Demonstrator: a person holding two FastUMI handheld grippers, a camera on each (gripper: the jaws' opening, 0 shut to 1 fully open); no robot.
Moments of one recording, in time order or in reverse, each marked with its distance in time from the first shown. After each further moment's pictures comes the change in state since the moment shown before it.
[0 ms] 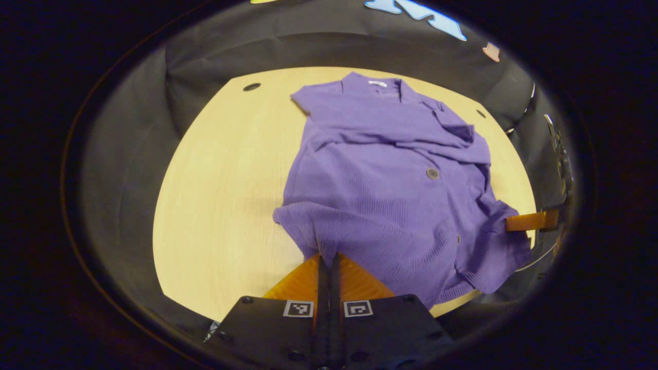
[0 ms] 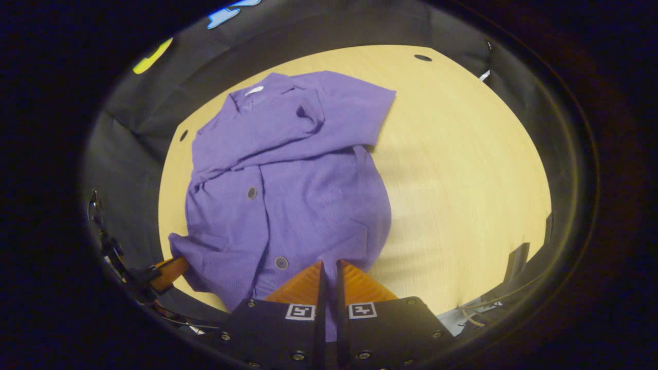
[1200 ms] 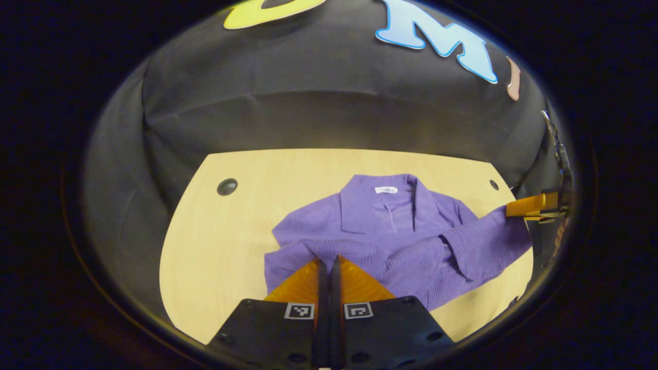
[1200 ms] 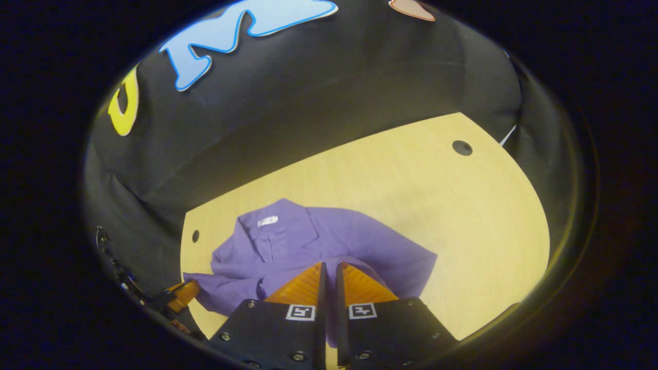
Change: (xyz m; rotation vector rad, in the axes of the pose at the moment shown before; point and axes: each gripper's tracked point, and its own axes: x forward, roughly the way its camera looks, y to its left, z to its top) left arm 0.073 -0.017 0.287 0.020 -0.281 -0.033; right arm 0.019 0.045 0.286 0.062 -0.324 0.049
